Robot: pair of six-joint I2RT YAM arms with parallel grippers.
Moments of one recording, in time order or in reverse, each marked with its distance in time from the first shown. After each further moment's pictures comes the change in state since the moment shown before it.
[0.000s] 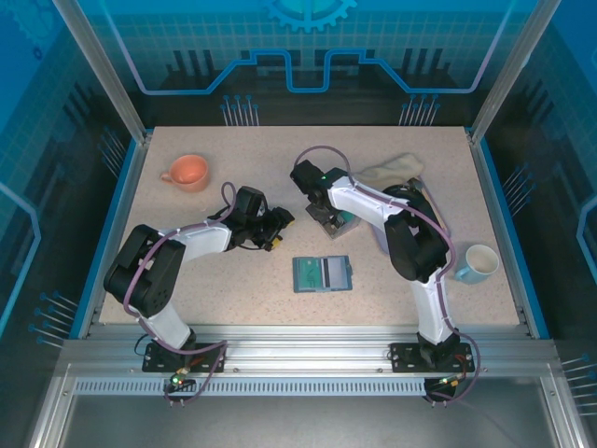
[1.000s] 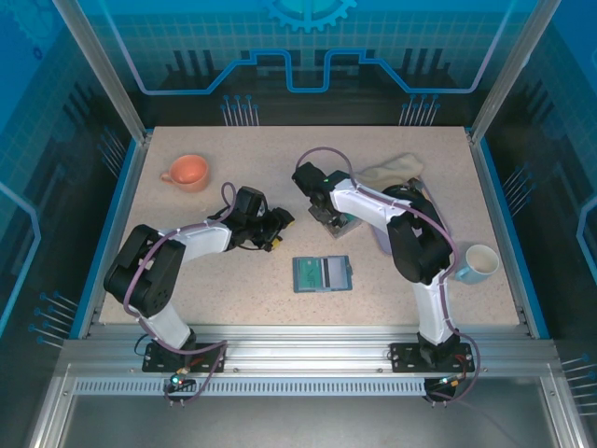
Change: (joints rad) left arm 0.000 0.000 0.000 -0.008 0.000 0.000; right arm 0.000 -0.035 -0.055 0.037 0.042 -0.004
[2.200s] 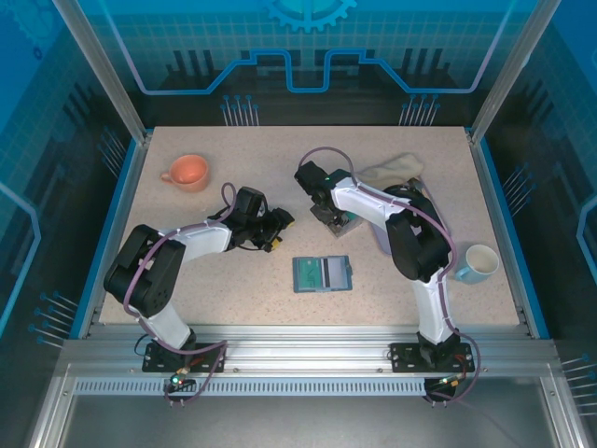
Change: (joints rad) left arm -0.001 0.000 0.000 -0.007 0.000 0.000; right arm -0.020 0.026 0.011 -0.009 -0.016 -0.004
